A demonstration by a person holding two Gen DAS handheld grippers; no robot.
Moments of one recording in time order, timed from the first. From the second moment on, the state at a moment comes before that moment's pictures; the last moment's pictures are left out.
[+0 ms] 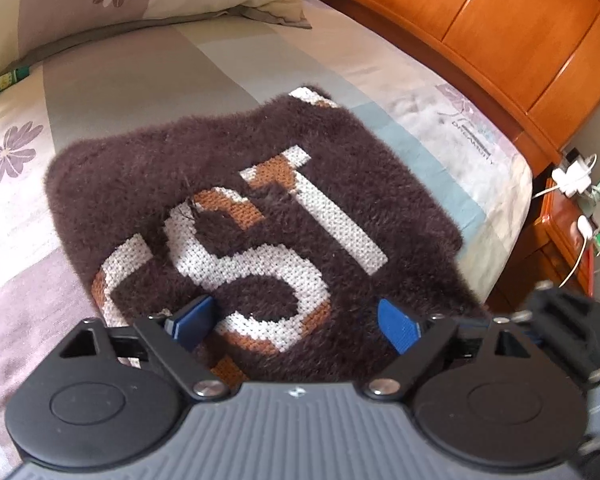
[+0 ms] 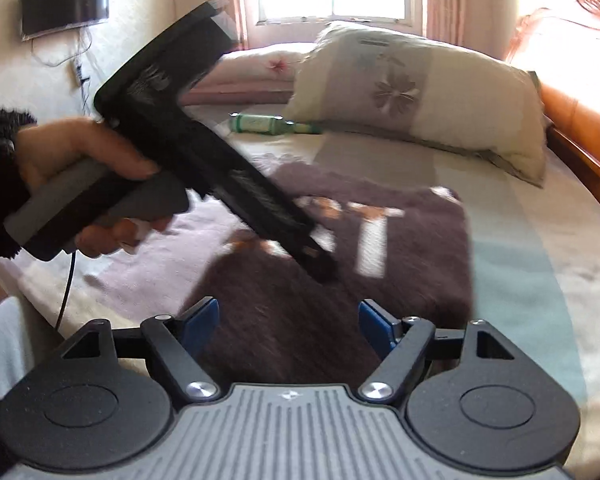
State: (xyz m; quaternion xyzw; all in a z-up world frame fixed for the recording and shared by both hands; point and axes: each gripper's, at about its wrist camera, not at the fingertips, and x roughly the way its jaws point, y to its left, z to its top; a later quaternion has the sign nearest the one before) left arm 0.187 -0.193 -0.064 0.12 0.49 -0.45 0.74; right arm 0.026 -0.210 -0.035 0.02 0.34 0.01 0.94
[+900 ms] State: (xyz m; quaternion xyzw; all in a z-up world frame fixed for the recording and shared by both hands) left arm 0.204 -0.161 -0.022 0.03 0.45 -0.49 0.74; right arm 0.045 -0.217 -0.013 -0.03 0.32 0.02 0.95
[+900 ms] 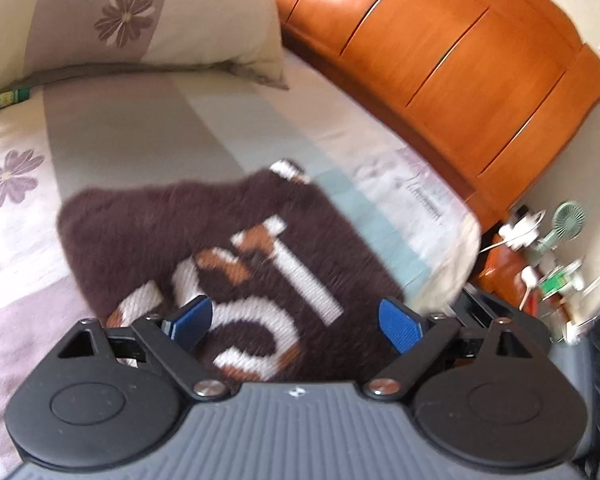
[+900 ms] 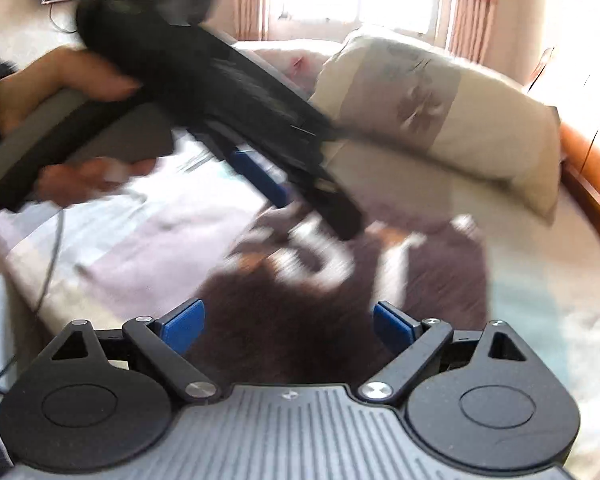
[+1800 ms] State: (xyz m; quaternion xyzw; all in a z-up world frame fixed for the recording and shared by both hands) left arm 0.254 -0.331 -0.052 0.06 0.53 -0.51 0.68; right arm 0.061 -0.272 -0.068 0.09 0.30 0.01 0.95
